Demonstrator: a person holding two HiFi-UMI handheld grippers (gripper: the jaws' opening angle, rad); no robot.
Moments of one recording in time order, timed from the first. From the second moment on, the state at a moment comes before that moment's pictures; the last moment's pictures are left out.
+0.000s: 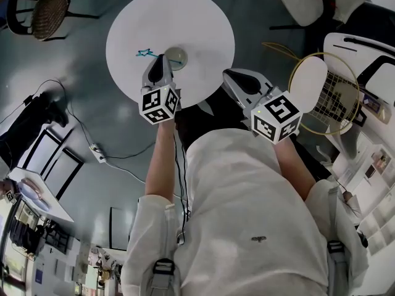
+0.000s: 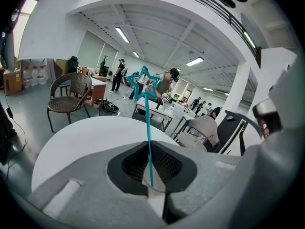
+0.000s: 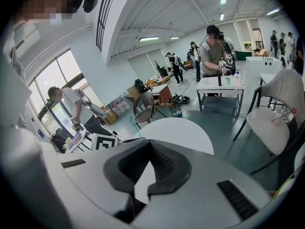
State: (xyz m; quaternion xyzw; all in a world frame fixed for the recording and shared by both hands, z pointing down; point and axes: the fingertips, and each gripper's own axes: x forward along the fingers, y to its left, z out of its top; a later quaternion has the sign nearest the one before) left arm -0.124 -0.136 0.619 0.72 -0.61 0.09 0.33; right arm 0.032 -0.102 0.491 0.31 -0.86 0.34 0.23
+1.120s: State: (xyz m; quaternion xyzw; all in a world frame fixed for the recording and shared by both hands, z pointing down) left arm -0.132 -0.141 0.634 0.71 -0.60 0.13 0.34; right arm 0.029 -0.108 0.489 0.31 -0.85 0.34 0.23
